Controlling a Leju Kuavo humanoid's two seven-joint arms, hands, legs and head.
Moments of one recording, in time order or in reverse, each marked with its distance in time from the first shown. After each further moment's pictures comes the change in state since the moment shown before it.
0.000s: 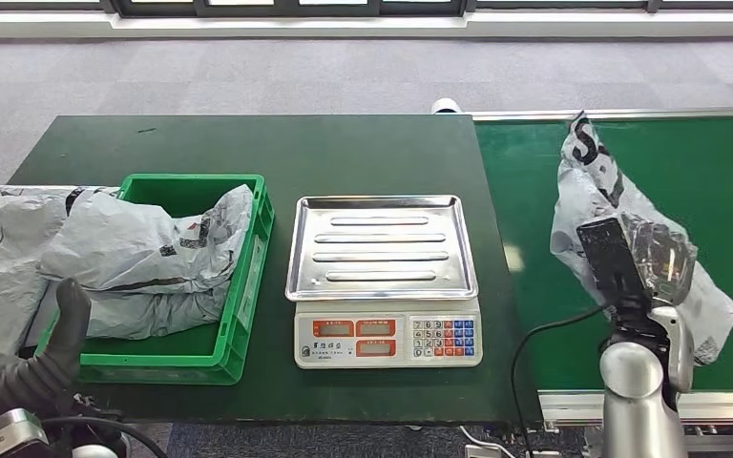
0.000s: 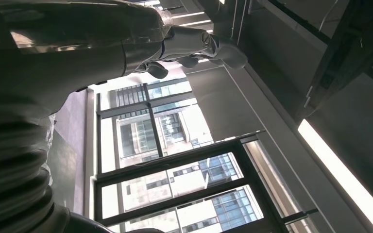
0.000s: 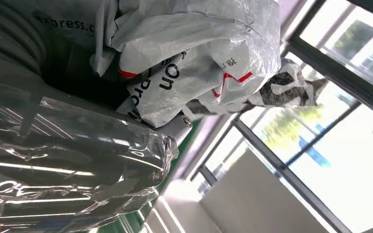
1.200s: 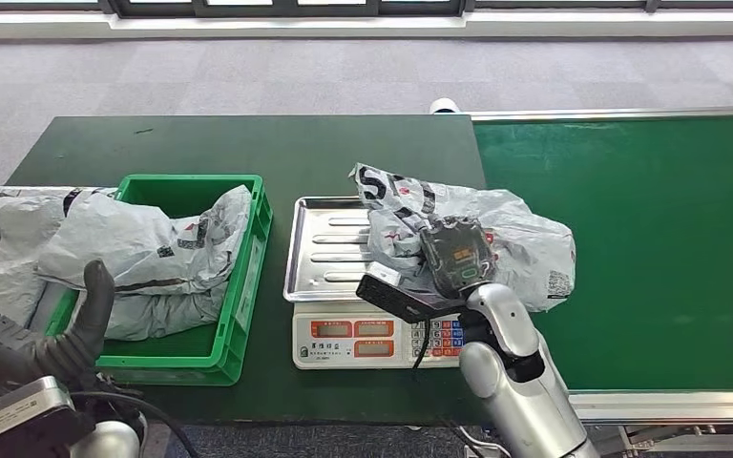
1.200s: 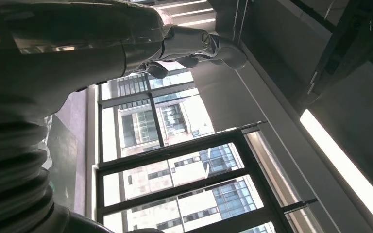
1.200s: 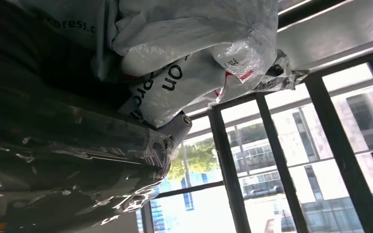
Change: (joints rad) left arm -0.073 -0.004 -0.018 0.091 0.010 0.000 0.000; right arm -0.138 0.042 0.604 0.212 0.323 0.096 0.018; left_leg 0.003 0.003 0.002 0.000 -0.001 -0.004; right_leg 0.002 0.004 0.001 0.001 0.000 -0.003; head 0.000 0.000
